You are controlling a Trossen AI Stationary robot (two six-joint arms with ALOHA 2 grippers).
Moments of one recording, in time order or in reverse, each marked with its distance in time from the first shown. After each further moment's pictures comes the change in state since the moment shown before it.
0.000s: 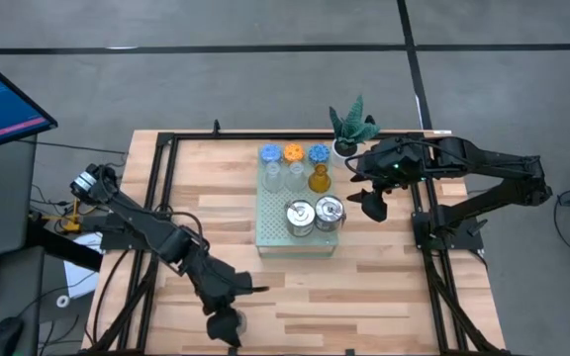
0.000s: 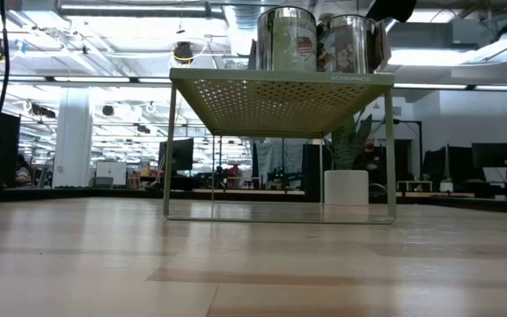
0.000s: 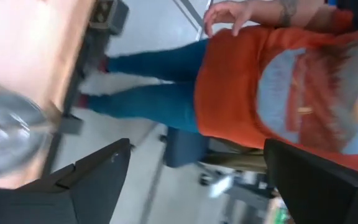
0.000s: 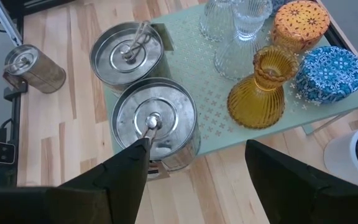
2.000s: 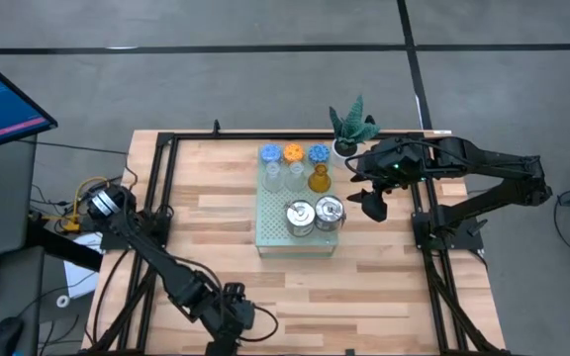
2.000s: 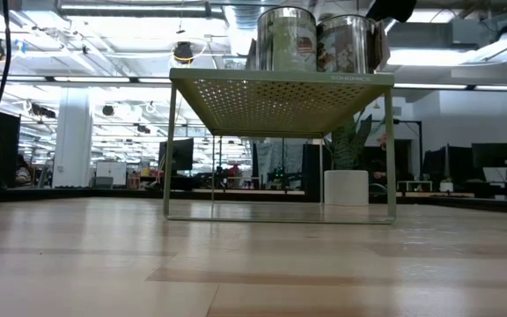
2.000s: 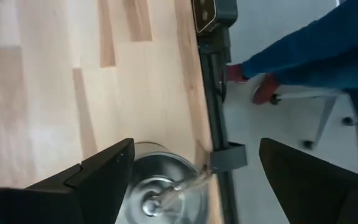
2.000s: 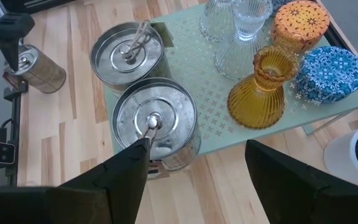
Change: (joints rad) left arm -0.156 0.245 0.027 -0.172 -0.434 0.611; right arm 0.000 0.000 0.000 0.000 0.000 0.000
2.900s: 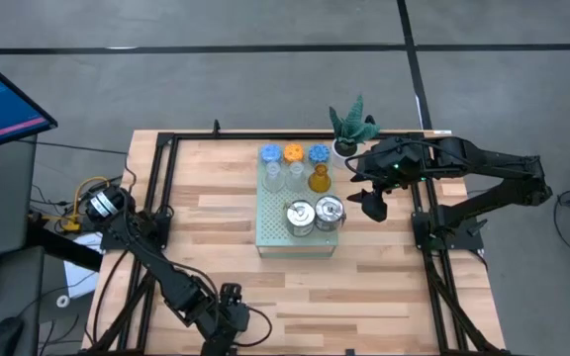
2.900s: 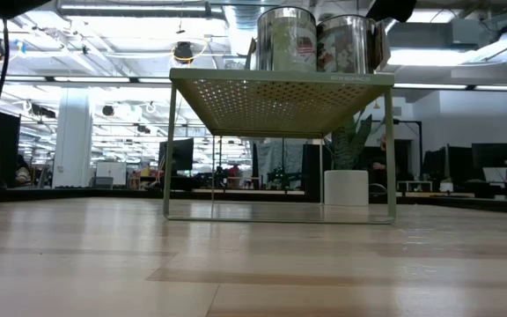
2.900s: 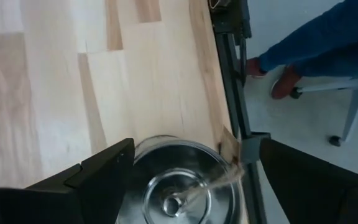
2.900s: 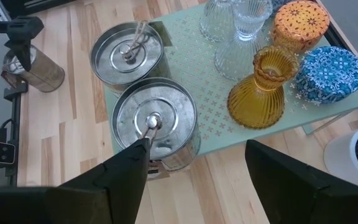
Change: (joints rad) left arm -0.037 0.000 -0.091 0.056 -0.073 0.028; right arm 0.000 0.000 0.000 0.000 0.000 0.000
